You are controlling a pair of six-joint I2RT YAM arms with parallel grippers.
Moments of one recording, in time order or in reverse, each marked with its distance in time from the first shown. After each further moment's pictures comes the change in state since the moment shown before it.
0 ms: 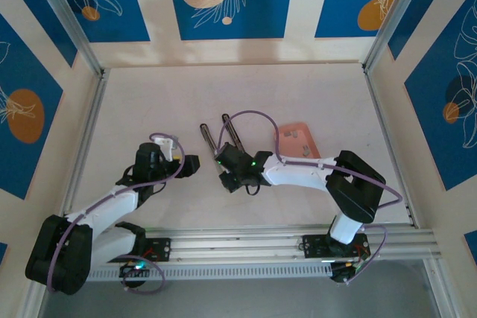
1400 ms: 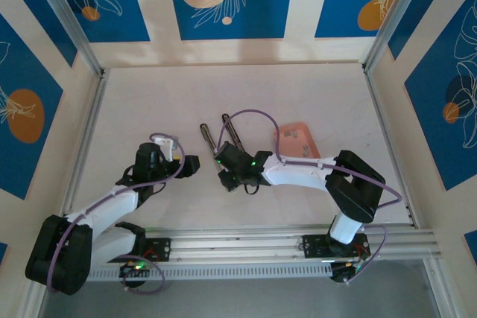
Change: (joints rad) left arm 0.000 -0.001 0.000 -0.004 0.000 0.006; right arm -0.003 0.002 0.000 0.032 0.007 0.026
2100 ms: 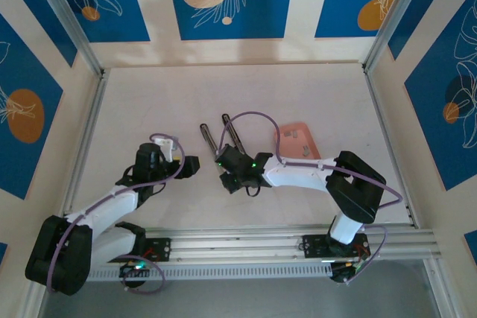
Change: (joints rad) left arm 0.000 -0.005 0.000 -0.019 0.000 0.000; right arm 0.012 -0.007 -0.016 -0.024 0.015 0.019
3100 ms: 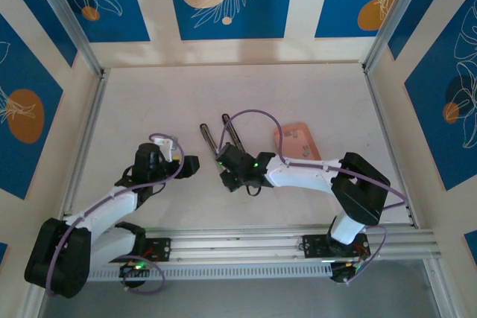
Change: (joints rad) left arm 0.000 -0.017 0.000 -0.004 0.000 0.000; right arm -0.001 -0.031 0.000 0.006 0.018 -0.019
